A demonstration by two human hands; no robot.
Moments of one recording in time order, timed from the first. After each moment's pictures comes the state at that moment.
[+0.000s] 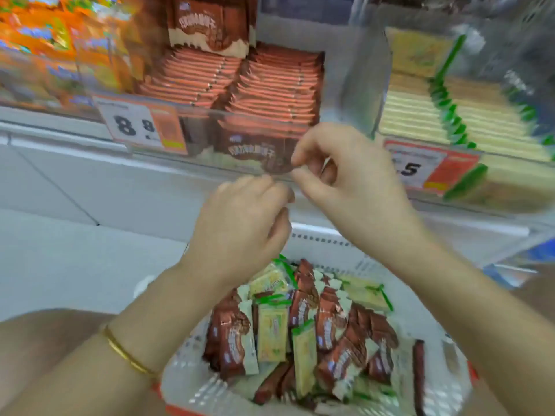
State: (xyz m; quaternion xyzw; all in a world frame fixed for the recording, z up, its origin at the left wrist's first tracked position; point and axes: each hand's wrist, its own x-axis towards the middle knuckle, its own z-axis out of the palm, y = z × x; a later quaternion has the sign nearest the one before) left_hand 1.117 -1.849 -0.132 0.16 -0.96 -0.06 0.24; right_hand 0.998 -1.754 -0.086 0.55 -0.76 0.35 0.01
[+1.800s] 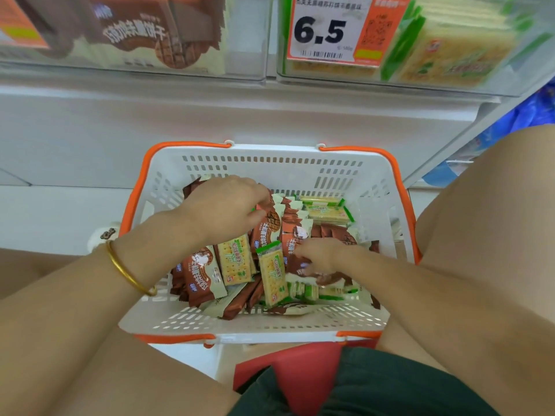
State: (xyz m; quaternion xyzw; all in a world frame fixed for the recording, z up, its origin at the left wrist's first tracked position) left_hand 1.089 -1.792 -0.219 0.07 -0.98 -0.11 -0.14; right_hand 0.969 -1.624 -0.355 0.53 -0.72 -0.15 -0.42
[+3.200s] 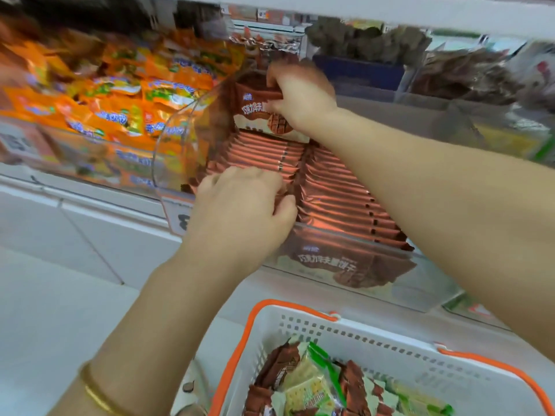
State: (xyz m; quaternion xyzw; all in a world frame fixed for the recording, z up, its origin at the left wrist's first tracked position) left_hand 1.098 -1.975 -0.081 0.33 -0.92 -0.03 0.20; right_hand 0.917 -2.037 -0.032 0.60 -0.76 0.19 0.17
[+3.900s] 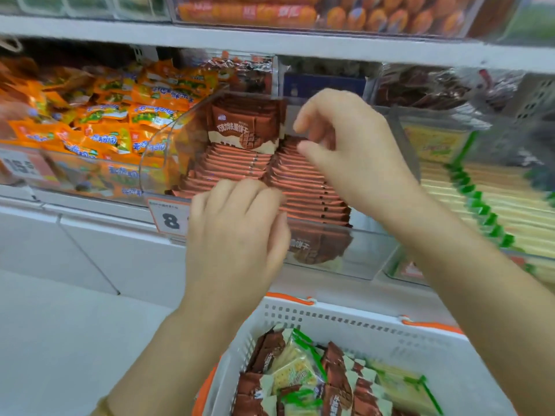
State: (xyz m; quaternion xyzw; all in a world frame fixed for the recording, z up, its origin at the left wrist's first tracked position) left_hand 1.113 -1.901 -0.079 0.23 -0.88 0.03 0.41; right_hand 0.969 -1.848 -0.009 0.57 -0.72 0.37 0.11
